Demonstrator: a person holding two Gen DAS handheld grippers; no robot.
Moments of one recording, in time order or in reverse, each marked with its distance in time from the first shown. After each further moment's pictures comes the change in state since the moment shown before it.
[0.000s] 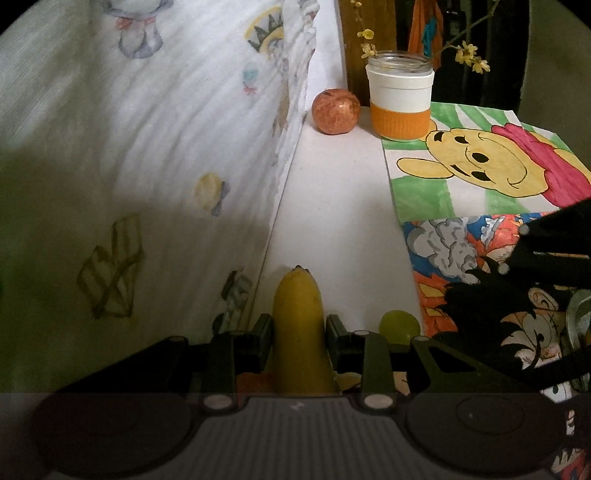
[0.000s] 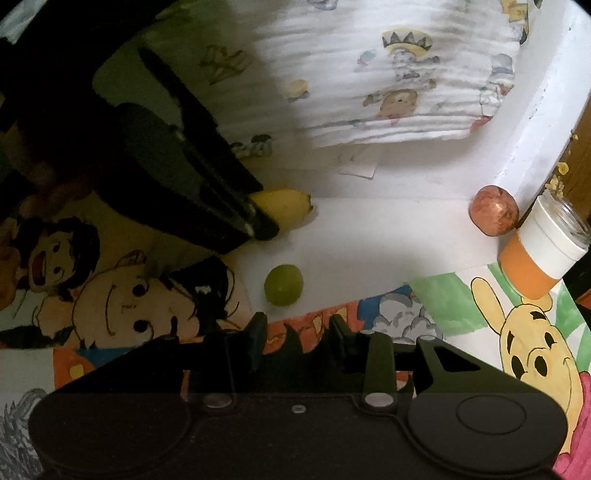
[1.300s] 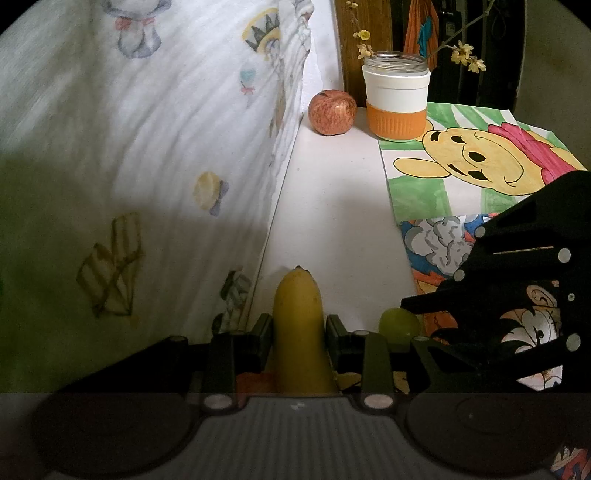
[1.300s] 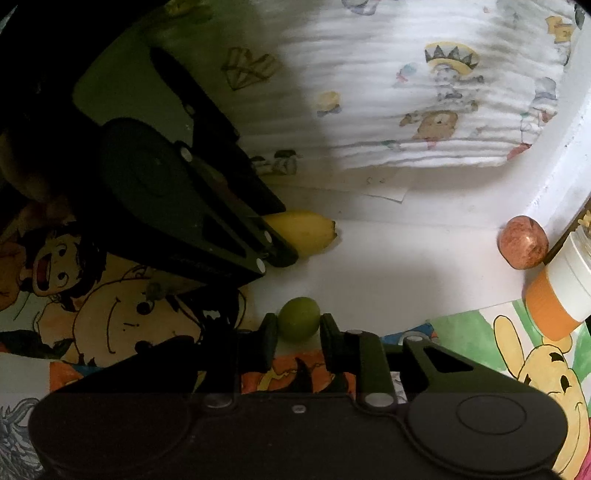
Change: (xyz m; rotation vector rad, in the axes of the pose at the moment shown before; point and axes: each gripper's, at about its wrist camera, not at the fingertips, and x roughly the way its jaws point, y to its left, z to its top) left arm -0.002 0.001 -0.001 0.006 -0.004 -0.004; right arm 0.012 0.005 0.019 -0.081 -0.016 0.059
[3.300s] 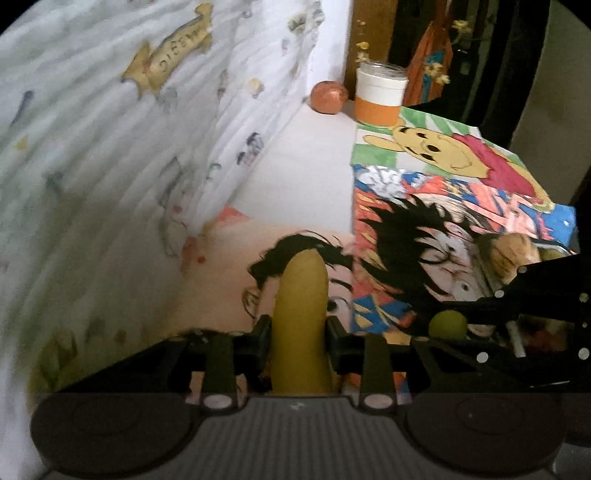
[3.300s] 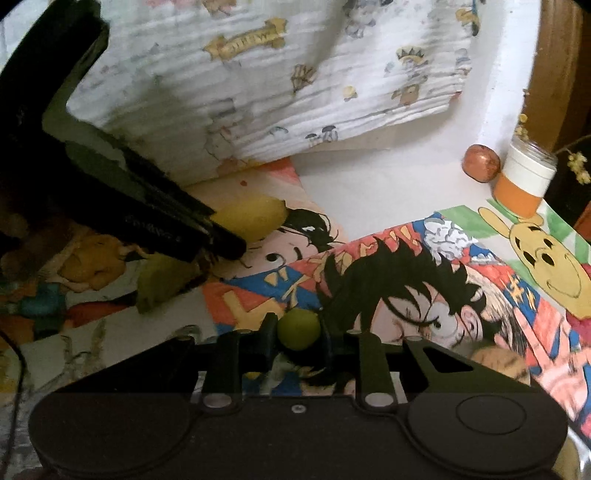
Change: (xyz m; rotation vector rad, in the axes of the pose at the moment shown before) left arm -0.088 -0.019 -0.108 -0.209 -0.026 -0.097; right arm -0.087 0.092 -0.054 0.262 -0.052 -0.076
